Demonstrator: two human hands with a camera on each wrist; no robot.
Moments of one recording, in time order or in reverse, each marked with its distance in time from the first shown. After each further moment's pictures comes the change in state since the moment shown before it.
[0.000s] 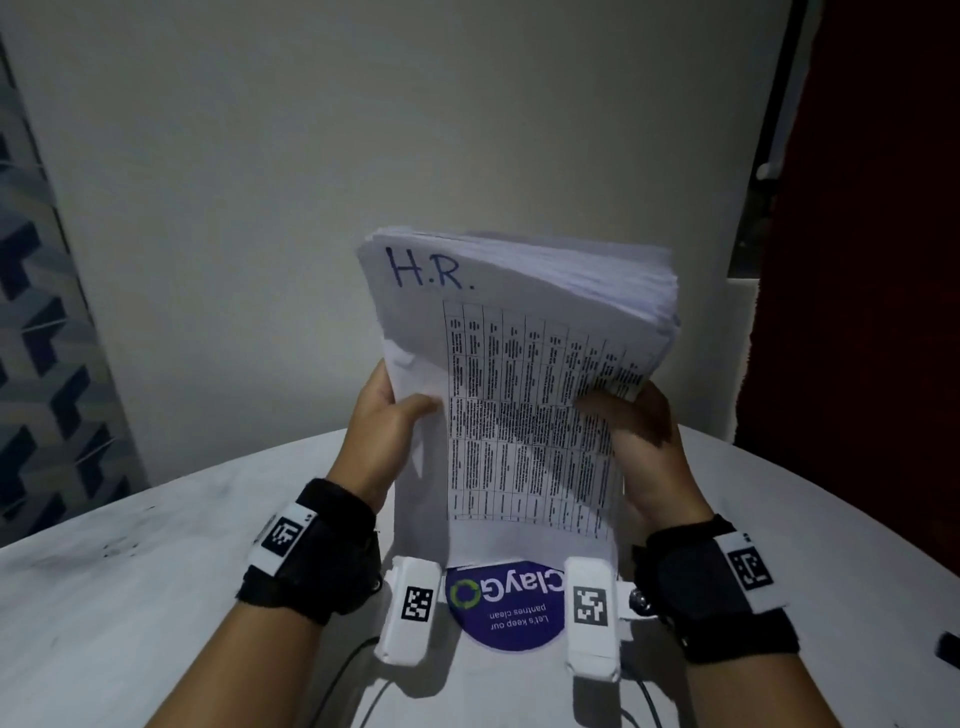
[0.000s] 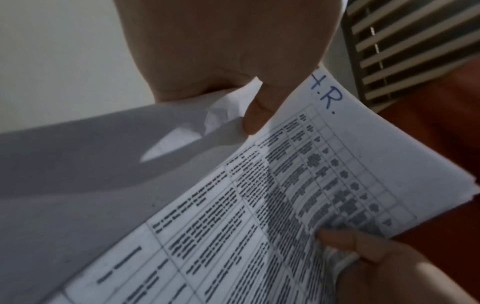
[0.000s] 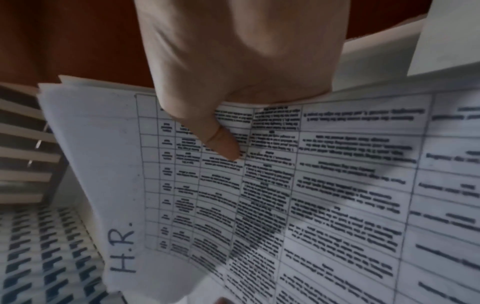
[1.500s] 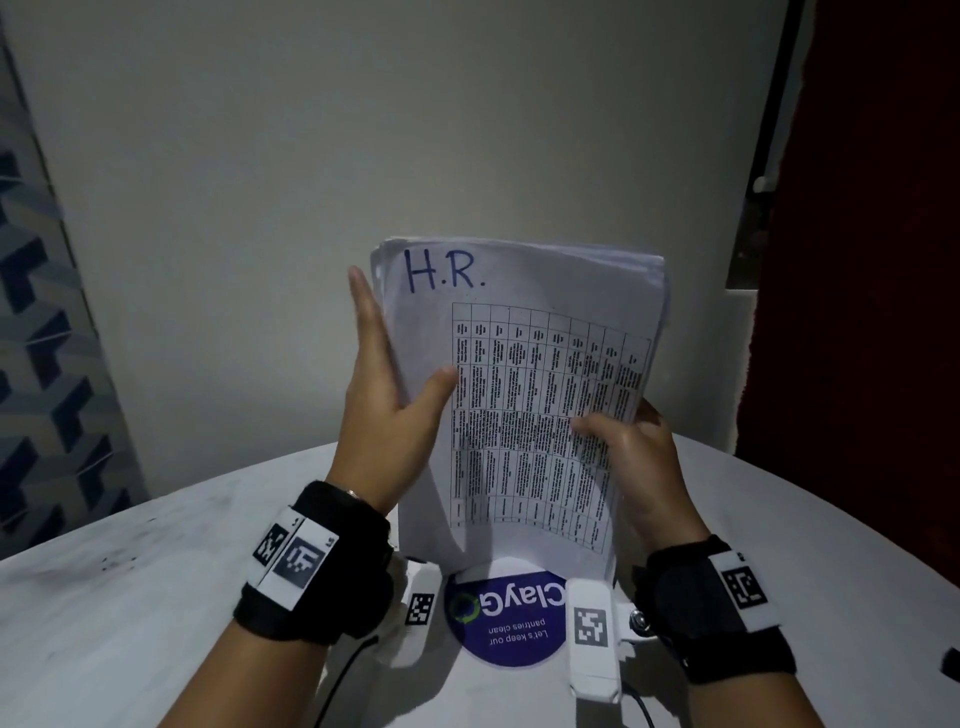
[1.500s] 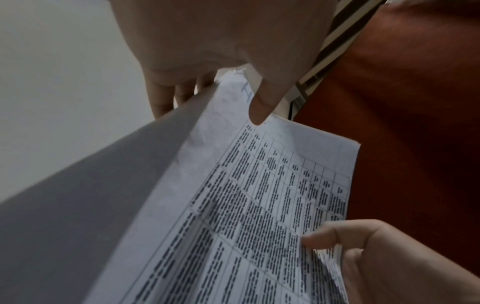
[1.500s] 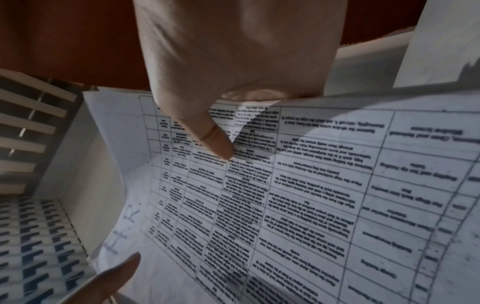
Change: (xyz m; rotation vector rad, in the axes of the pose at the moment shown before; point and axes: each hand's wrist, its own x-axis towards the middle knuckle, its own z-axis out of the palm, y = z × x) left_hand -0.012 0.037 0.008 0.201 0.018 0.338; right_hand 0.002 0.010 -0.006 0.027 0.027 0.118
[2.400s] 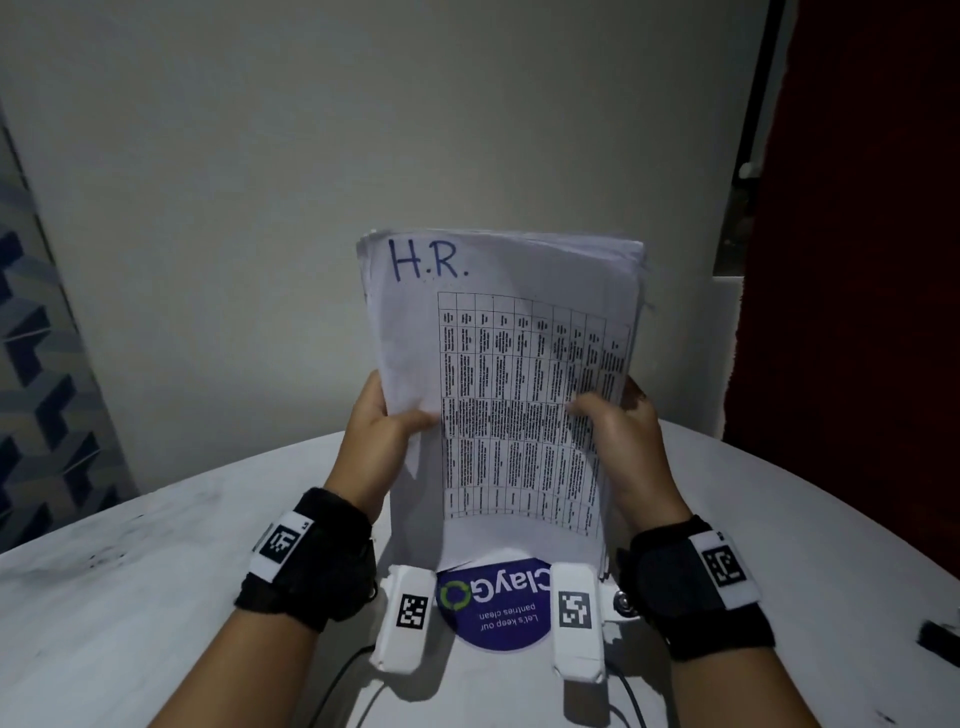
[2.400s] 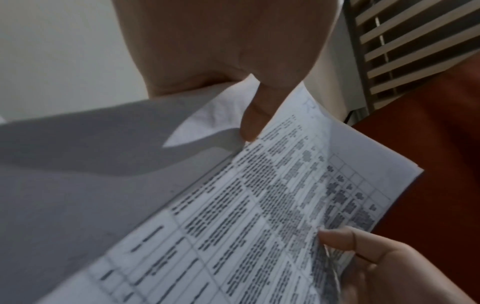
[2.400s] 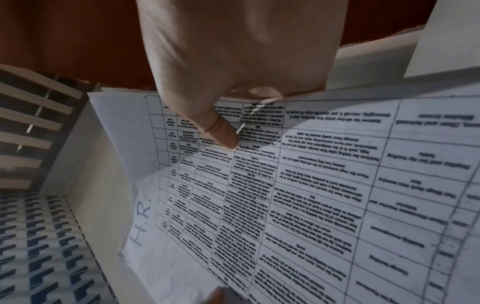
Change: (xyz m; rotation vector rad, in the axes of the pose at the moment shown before) left_hand -0.004 -0.052 0.005 -0.245 -0.032 -0.389; right_hand 0.004 0.000 0.000 -0.069 0.033 -0.050
